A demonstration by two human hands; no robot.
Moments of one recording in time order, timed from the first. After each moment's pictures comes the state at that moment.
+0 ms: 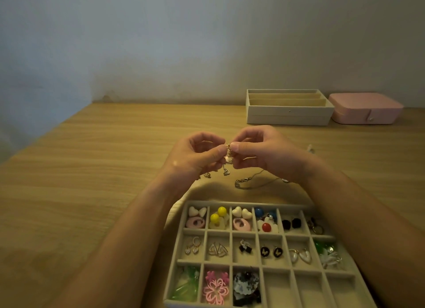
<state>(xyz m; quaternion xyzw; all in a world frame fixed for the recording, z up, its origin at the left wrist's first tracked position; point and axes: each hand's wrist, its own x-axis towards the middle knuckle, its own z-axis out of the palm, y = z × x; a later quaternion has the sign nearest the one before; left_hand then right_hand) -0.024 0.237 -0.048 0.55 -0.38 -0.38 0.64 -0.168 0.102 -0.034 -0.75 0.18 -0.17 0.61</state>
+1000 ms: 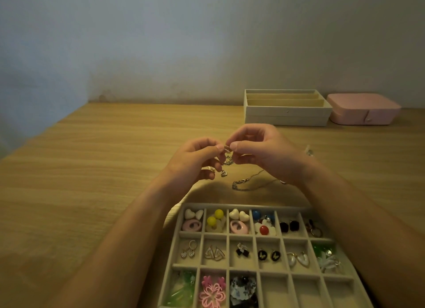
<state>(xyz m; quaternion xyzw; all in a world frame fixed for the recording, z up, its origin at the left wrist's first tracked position) -0.026 0.234 -0.050 0.56 -0.42 -0.40 0.59 -0.169 0.102 -0.036 -0.77 0.19 -0.22 0.57</state>
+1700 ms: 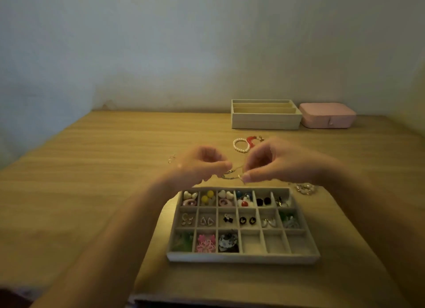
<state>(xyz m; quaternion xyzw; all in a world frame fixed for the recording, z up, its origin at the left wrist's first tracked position) -0.062 0.271 -0.017 0.65 -0.55 -0.33 0.40 -0.252 0.146 0.017 -0.90 0.16 -0.02 0.40</state>
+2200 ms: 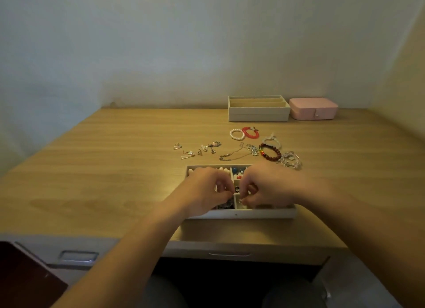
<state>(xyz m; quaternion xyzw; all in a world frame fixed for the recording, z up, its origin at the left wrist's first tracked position) -0.123 0.337 -0.049 0.71 -0.64 -0.15 0.25 -0.285 0.228 -0.017 -0.97 0.20 0.06 0.14</state>
